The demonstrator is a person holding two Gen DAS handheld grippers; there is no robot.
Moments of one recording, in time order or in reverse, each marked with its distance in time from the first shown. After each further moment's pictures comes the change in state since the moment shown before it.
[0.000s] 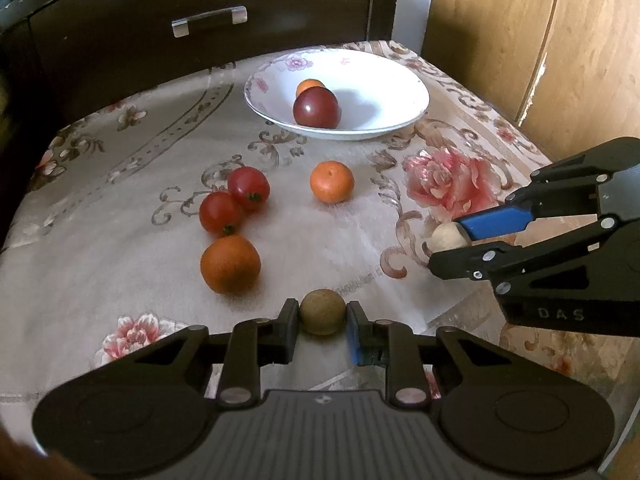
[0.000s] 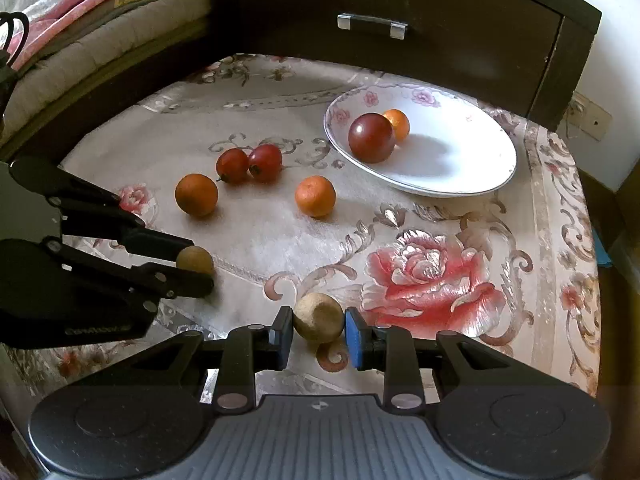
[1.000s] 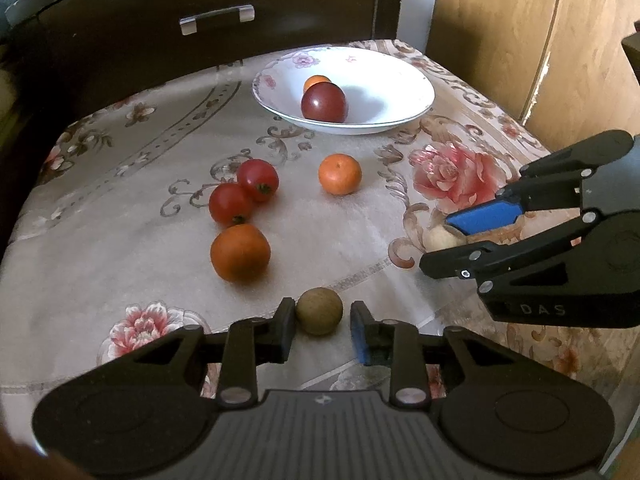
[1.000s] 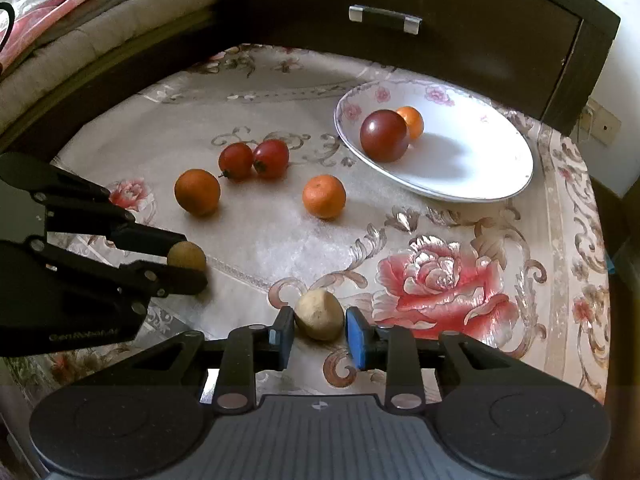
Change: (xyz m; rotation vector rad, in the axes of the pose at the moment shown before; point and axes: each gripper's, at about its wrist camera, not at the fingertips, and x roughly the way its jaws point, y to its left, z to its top) left arm -0.001 0.001 -0.008 0.007 -0.001 0.018; right arm 0.014 0.005 0.006 -0.027 0.021 0.003
